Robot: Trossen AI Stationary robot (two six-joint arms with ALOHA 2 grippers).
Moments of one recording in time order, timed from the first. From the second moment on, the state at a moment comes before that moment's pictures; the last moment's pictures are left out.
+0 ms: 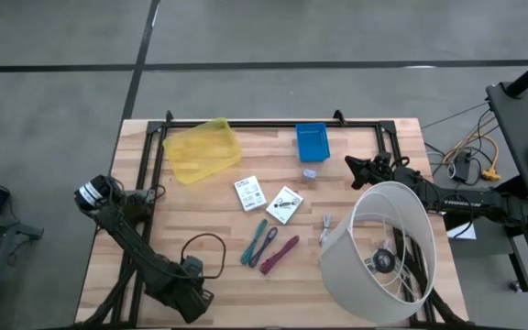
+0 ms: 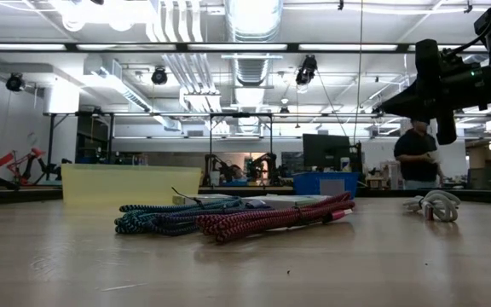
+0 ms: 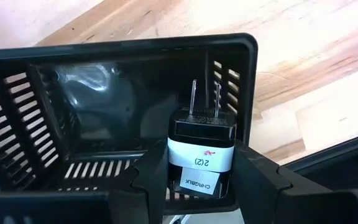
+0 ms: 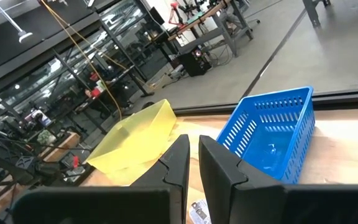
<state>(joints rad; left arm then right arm) -0.85 1.72 1.26 -0.95 0.12 -1.96 -0.22 0.30 0.01 0.24 0.47 0.67</state>
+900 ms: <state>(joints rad) -0.84 1.55 1.26 -1.09 -0.09 -1.93 -0.22 0.30 0.01 0.24 0.44 0.66</state>
